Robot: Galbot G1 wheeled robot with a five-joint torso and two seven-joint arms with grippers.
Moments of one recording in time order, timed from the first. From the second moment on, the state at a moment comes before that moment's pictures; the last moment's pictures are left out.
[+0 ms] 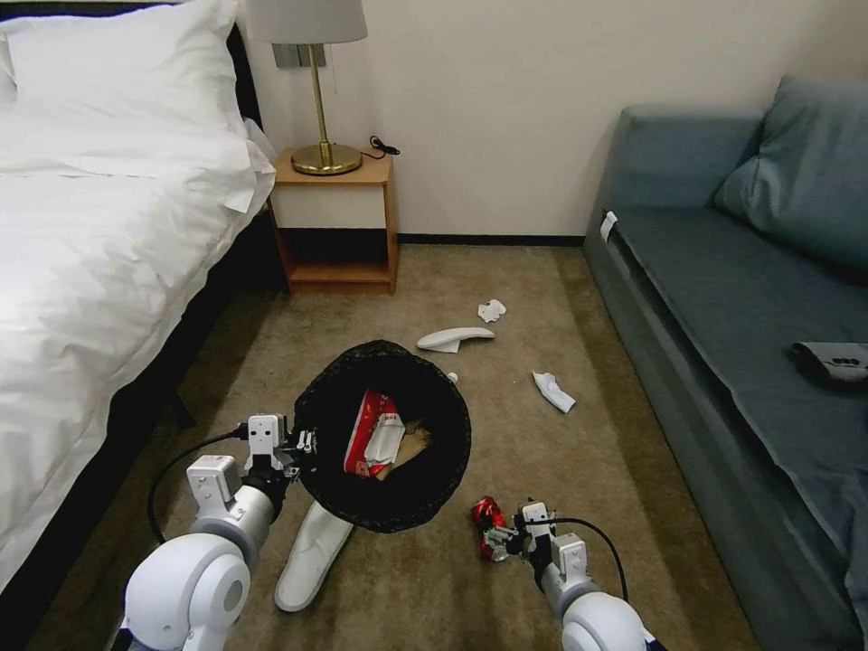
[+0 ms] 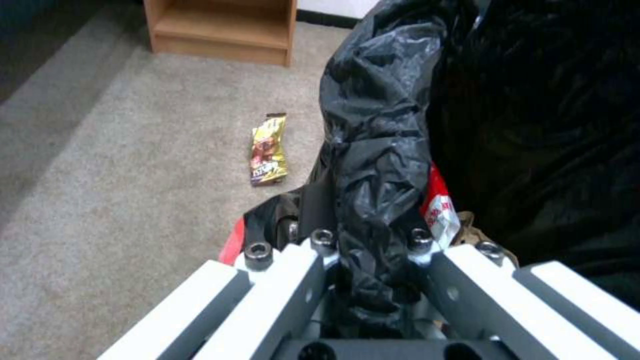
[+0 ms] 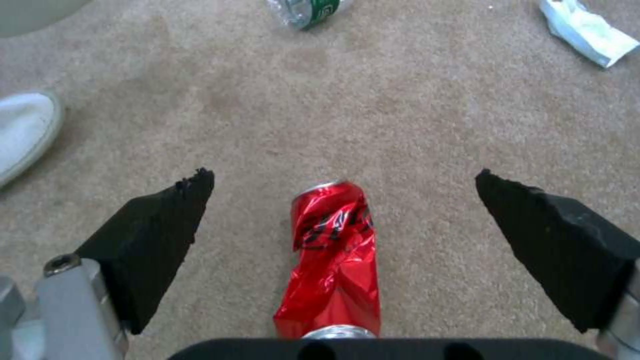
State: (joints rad) left arm 1.47 -1.32 -0.56 -2.25 -0.44 0.59 -0.06; right arm -1.34 1.09 0.02 1.70 0.43 -0.17 0.24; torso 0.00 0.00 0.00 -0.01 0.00
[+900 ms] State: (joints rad) left arm 1.49 -1.32 -0.56 -2.26 -0.42 0.58 -0.06; right arm -1.24 1.20 0.03 1.44 0.41 -0.12 0.18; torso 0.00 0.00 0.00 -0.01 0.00
